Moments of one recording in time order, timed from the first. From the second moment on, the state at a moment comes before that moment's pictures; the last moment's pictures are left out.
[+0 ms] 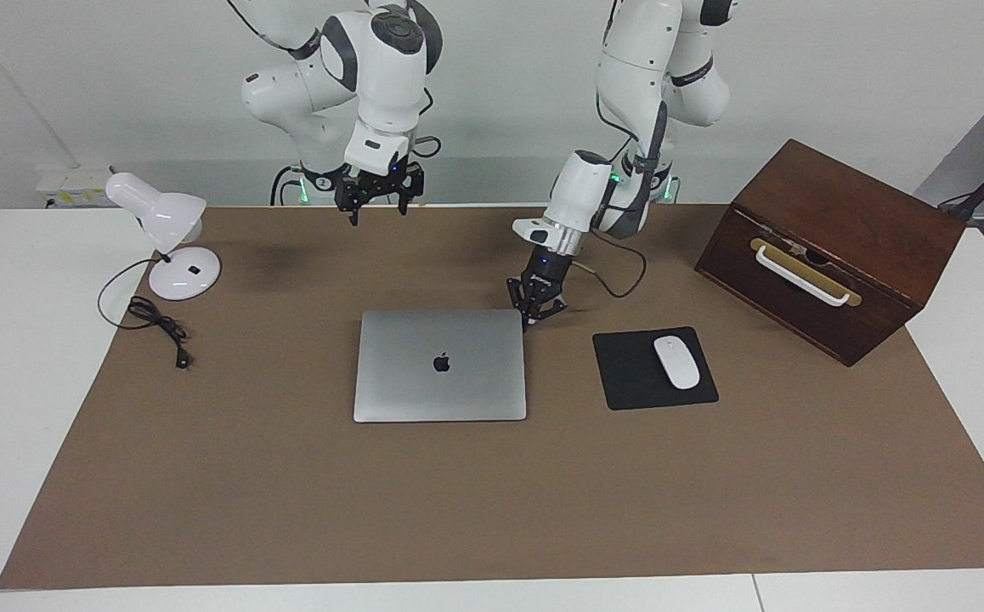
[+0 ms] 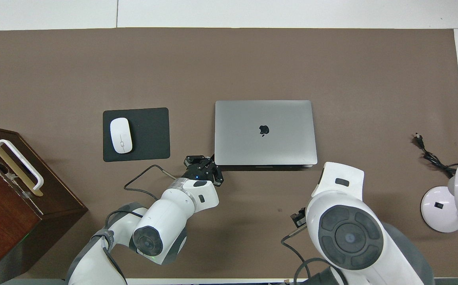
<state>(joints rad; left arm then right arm) -0.73 0.25 -0.02 -2.52 -0.20 3.49 0.14 0.47 -0.32 0.09 -2.25 -0.19 1.83 0.13</state>
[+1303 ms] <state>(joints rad) -0.73 0.25 -0.02 -2.52 -0.20 3.49 0.14 0.47 -0.28 0.10 -2.16 -0.20 1.75 0.13</state>
